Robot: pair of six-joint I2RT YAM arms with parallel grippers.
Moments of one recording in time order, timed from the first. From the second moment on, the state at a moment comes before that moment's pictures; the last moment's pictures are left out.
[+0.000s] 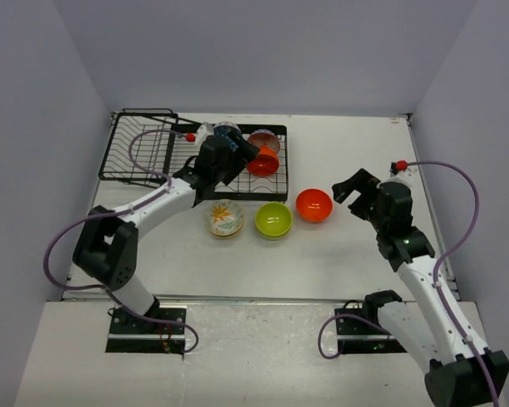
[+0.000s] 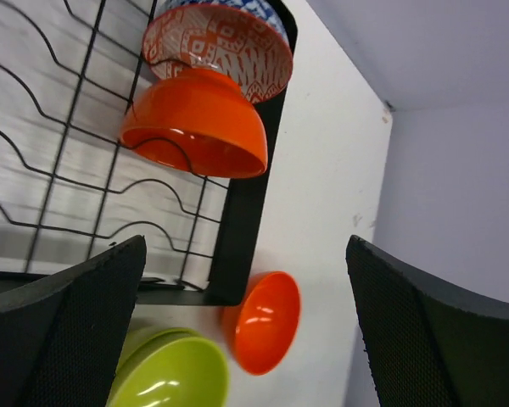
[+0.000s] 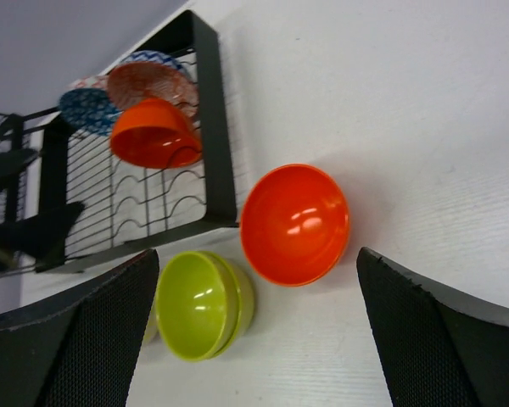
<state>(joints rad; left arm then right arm) -0.54 1.60 1.16 -0.02 -0.17 -1.08 0.21 0.82 0.69 -0.32 0.10 0.71</state>
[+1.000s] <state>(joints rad) -0.56 2.08 1.36 0.25 -0.26 -1.63 0.21 0.54 0.60 -0.33 -0.18 0.68</state>
